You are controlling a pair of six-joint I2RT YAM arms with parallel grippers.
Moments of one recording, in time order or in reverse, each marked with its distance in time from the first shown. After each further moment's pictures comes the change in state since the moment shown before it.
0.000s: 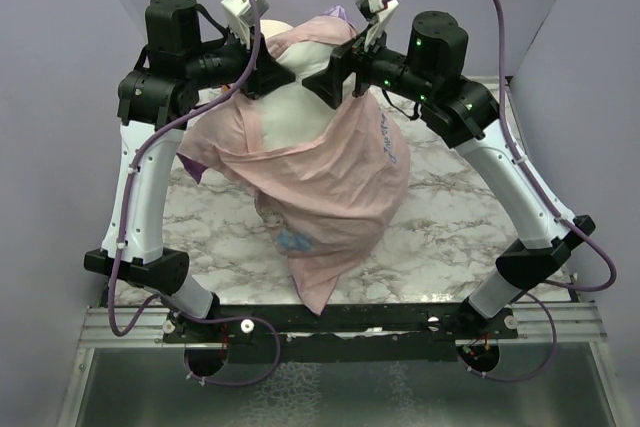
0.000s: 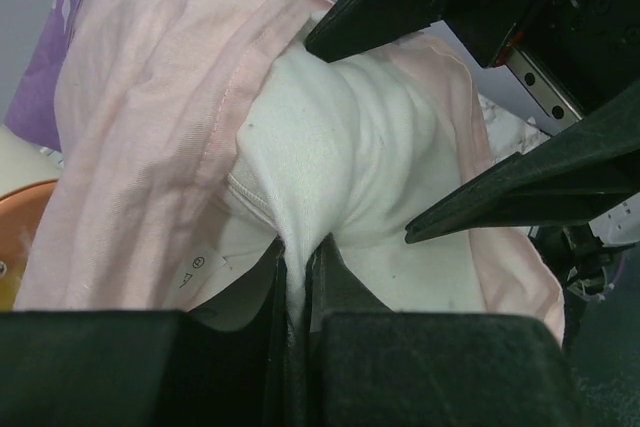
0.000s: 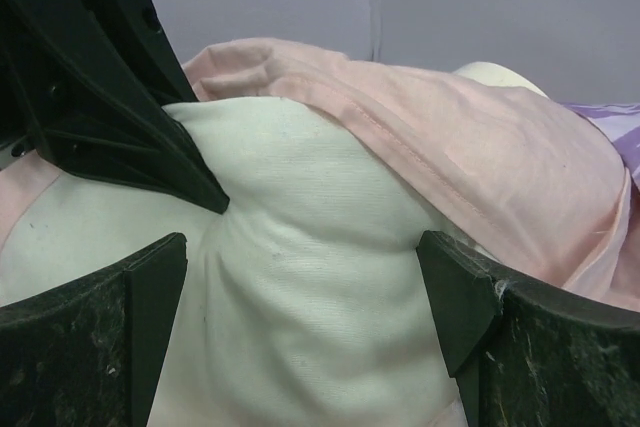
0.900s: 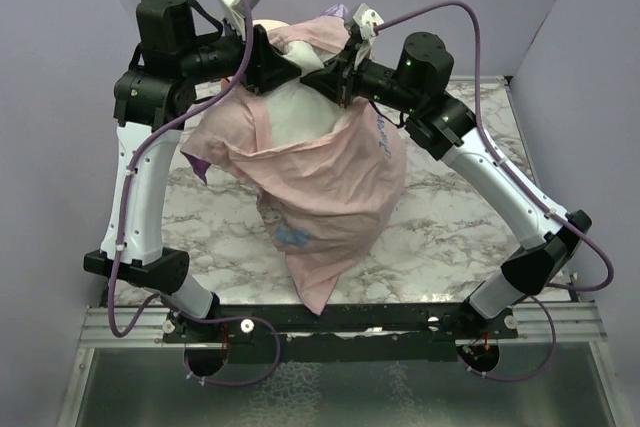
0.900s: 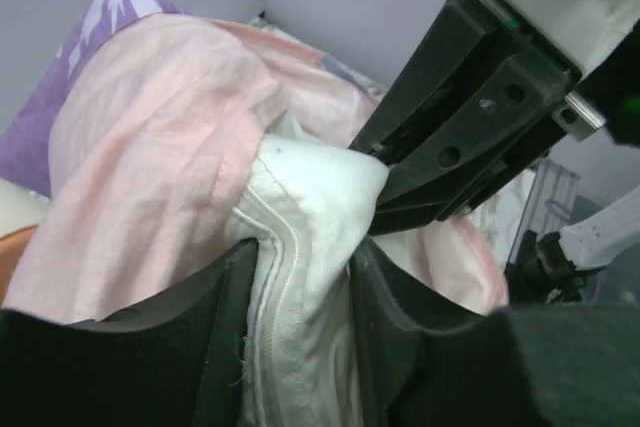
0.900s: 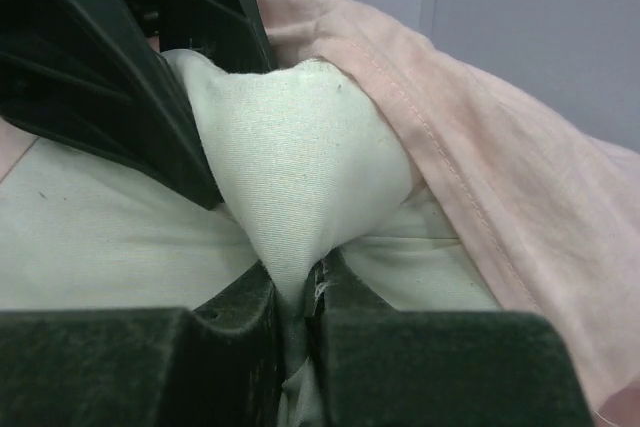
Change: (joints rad) left arm 0.000 -0.002 0.014 0.062 0.039 -0.053; right arm -0.005 -0.023 -0.249 0.321 -0.155 -0.064
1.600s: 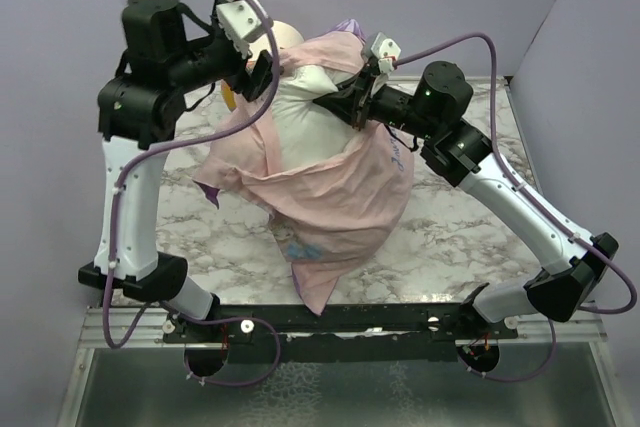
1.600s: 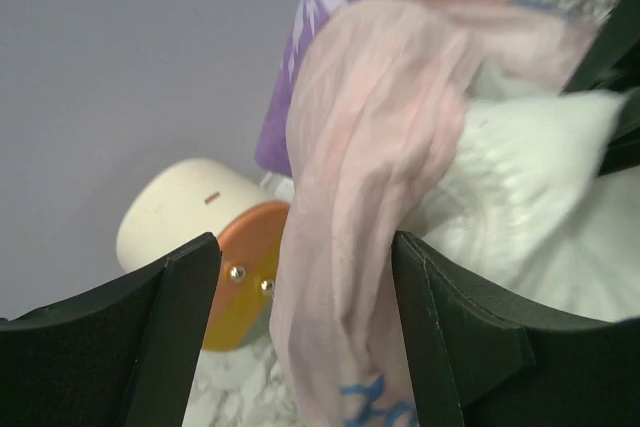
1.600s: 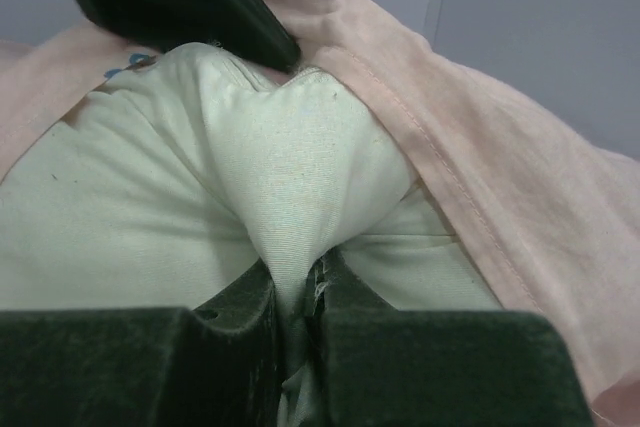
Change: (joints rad) left arm -0.019 -0.051 0.136 -0.093 -0.228 0.480; right arm 0.008 -0.198 -0.287 0.140 -0.002 -0.044
